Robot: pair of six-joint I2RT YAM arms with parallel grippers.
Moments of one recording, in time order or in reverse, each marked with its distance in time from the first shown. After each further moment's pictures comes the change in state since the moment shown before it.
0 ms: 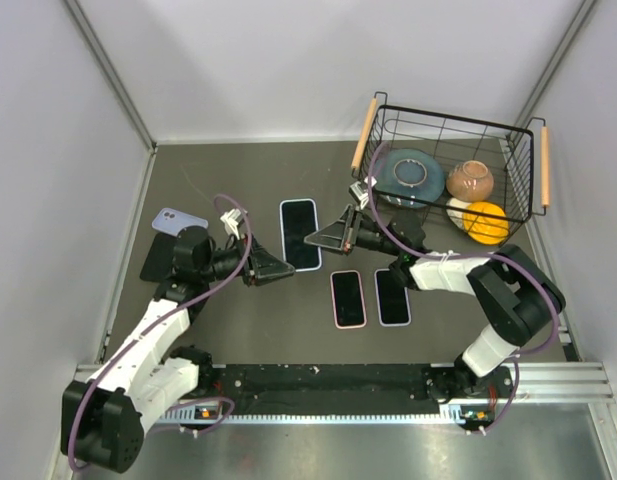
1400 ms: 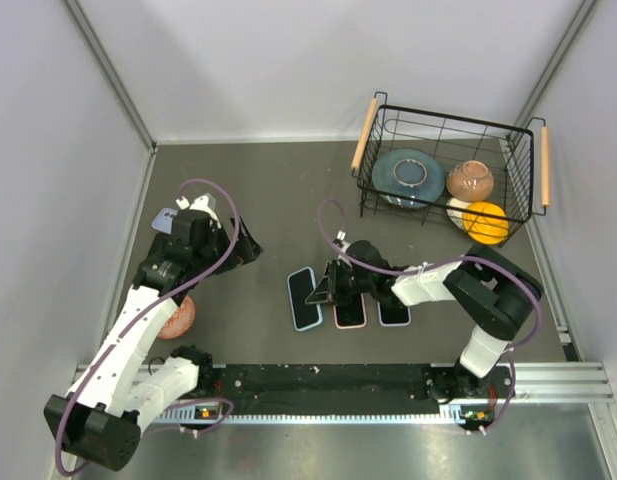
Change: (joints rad) left arm -0.043 0.017 0.372 -0.780 -0.885 0.489; right arm 0.191 0.084 -0.043 -0.678 0.272 -0.360
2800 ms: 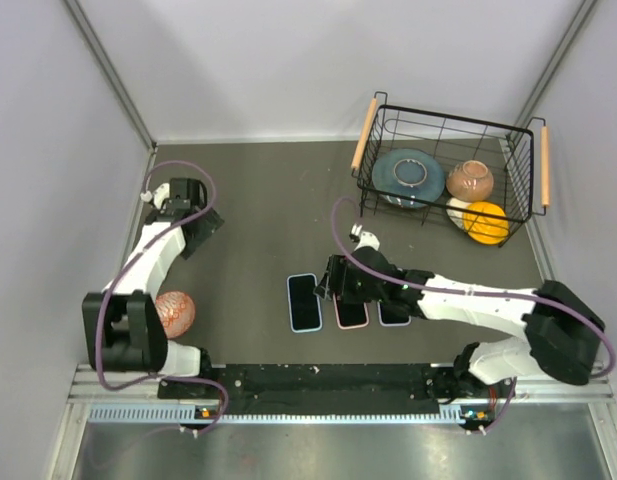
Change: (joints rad) left arm 0.259 0.434 0.112 0.073 -0.325 -0.175; right arm 0.169 -0.330 0.050 -0.512 0.560 -0.081
